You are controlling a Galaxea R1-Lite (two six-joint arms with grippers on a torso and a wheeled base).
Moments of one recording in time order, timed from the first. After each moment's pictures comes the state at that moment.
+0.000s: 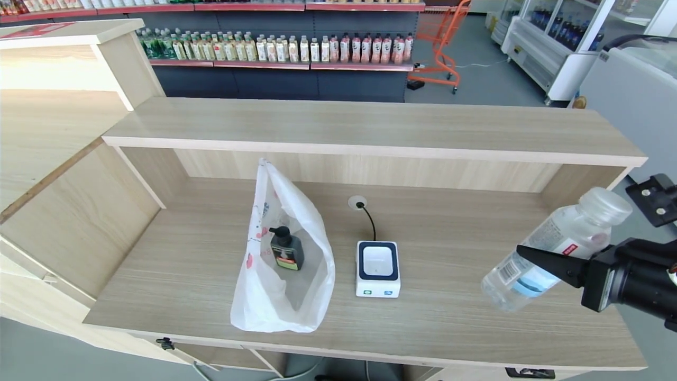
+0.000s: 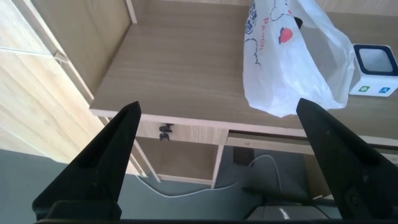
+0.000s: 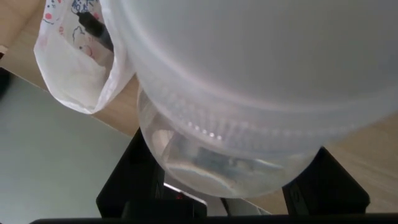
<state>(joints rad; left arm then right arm) 0.00 0.00 0.00 0.00 0.01 -0.01 0.26 1.20 -0.46 -0.51 0.21 0.01</state>
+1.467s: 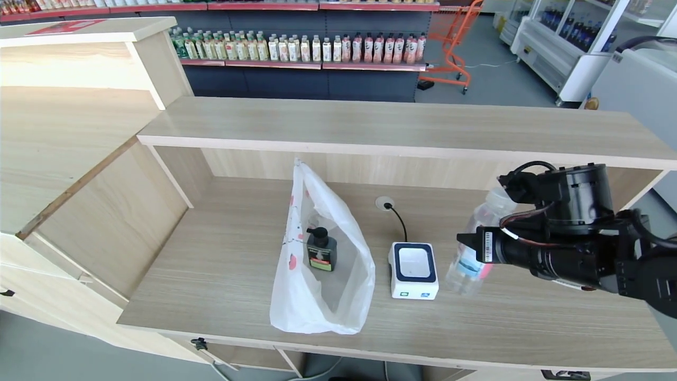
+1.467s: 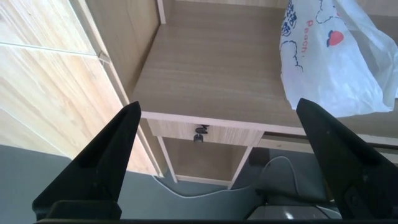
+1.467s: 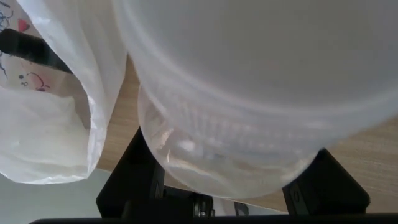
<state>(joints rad) 0.00 0.00 0.00 0.00 0.01 -0.01 0.42 1.64 -0.79 -0.34 -0.19 0.22</state>
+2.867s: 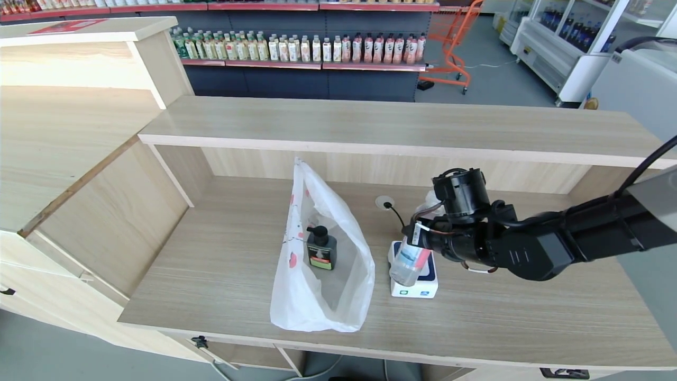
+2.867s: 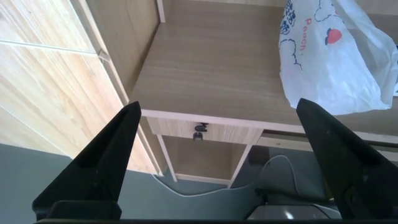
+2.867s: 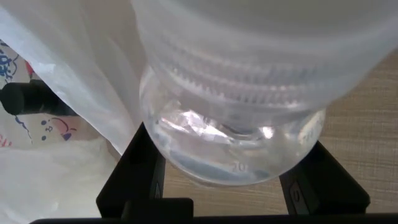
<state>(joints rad) 0.00 0.00 0.00 0.00 0.01 -0.01 0.52 1.99 -1.12 -0.32 -0.26 0.48</state>
